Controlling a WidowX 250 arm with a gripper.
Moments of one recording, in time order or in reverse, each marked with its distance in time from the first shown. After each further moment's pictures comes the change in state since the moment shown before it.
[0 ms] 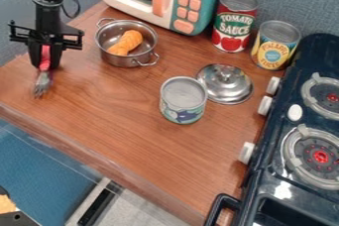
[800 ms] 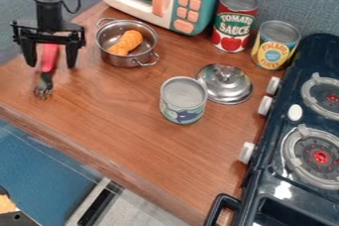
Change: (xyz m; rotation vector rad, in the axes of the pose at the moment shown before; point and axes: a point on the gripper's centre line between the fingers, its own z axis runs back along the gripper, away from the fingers) arm -0.006 -0.007 0.012 -0.092 0.039 0.008
